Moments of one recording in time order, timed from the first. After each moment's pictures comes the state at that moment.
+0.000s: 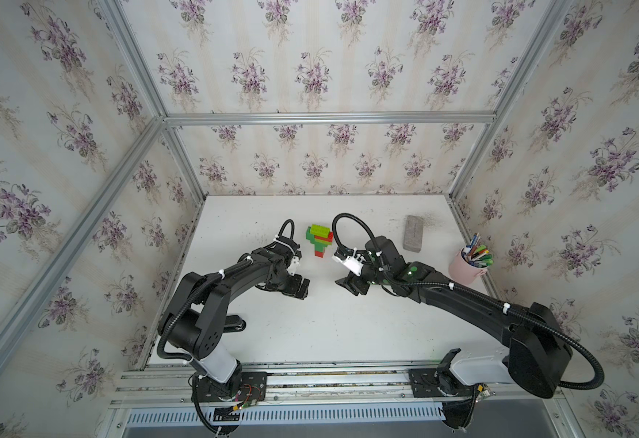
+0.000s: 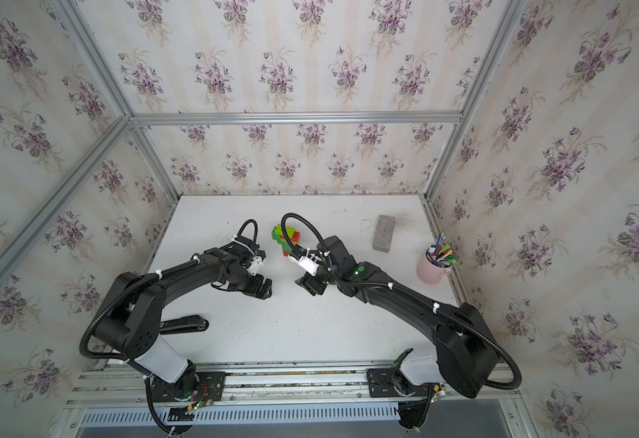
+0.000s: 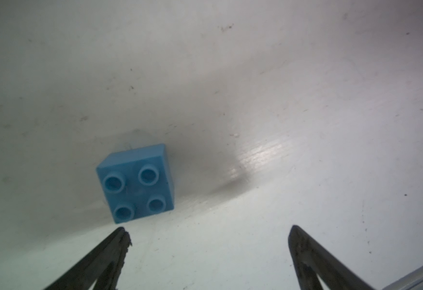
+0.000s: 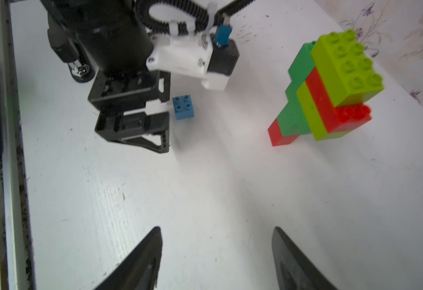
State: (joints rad) left arm -0.43 1.62 0.97 -0.70 0.18 -0.13; right arm 0.75 1.32 0.84 -0.23 -0.25 -0.31
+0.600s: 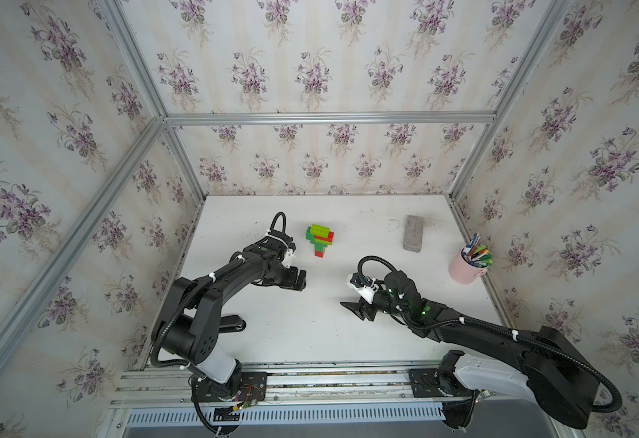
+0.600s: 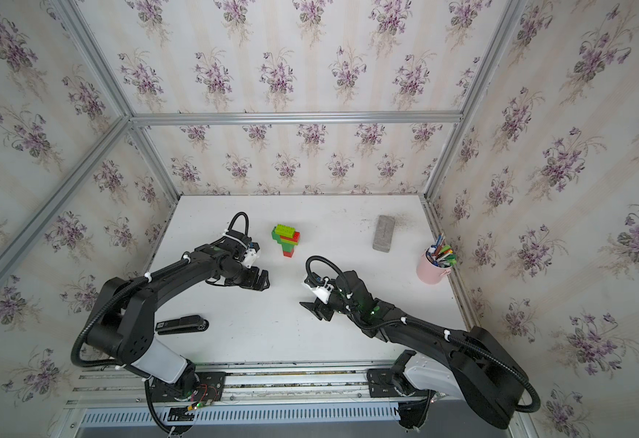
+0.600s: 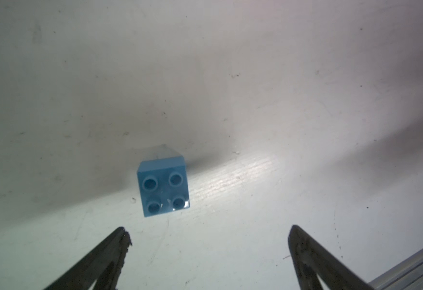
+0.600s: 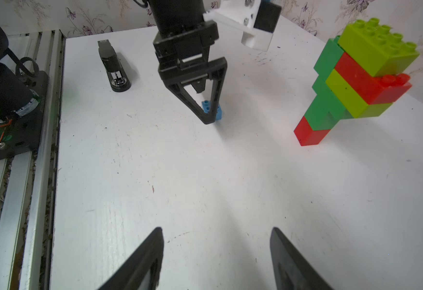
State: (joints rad) left arm -0.37 1.63 1.03 -0.70 0.19 -0.14; right arm 0.79 1.15 0.44 0.23 -0.30 -0.22
